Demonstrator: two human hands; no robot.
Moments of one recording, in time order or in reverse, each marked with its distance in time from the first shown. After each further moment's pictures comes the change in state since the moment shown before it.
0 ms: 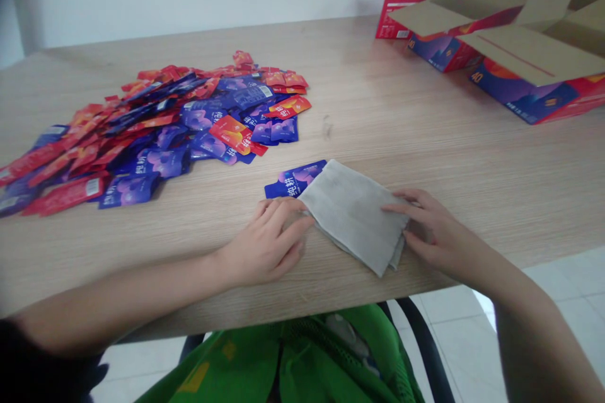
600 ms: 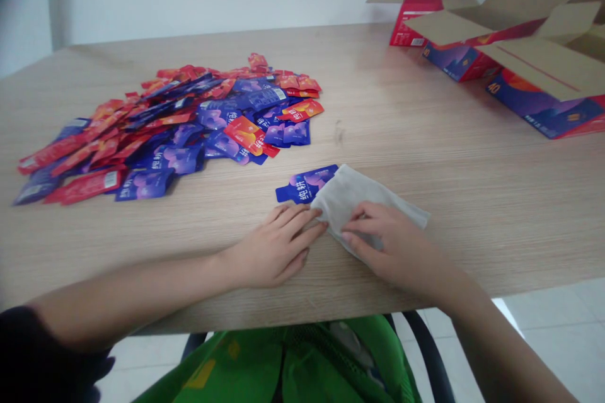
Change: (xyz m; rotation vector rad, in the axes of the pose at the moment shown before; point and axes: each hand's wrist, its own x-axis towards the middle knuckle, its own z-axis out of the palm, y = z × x) left_hand -0.006 -0.003 0.002 -0.014 -0.111 -0.003; right_hand 0.050 -0.076 0.019 0.044 -0.056 -0.048
